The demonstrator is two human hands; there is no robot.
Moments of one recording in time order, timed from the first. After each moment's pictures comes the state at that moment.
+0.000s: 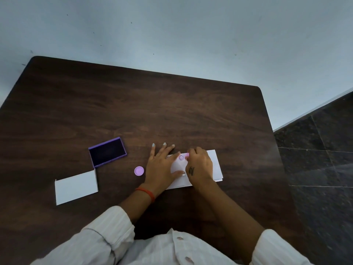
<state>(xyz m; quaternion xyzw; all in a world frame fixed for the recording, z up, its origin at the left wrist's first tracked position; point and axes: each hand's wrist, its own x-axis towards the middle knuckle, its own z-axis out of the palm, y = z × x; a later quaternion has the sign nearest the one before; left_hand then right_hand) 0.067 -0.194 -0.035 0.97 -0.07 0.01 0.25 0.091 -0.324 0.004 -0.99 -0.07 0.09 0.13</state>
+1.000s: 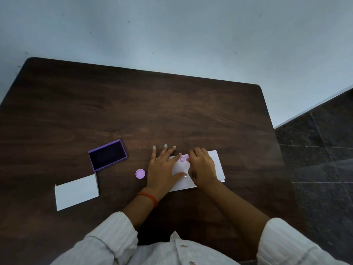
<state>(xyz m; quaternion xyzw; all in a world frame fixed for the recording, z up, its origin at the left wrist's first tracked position) 0.066 -0.194 -0.037 0.96 -0.07 0.01 0.25 0.095 -0.330 0.001 -0.98 -0.16 0.04 0.12</state>
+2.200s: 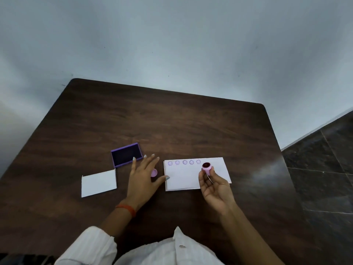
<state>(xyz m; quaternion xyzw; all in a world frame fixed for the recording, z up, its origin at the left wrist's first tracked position) 0.007 -0.131 -0.007 0.96 0.05 0.05 0.28 0.037 -0.347 0.037 -0.27 0.35 0.20 0.88</state>
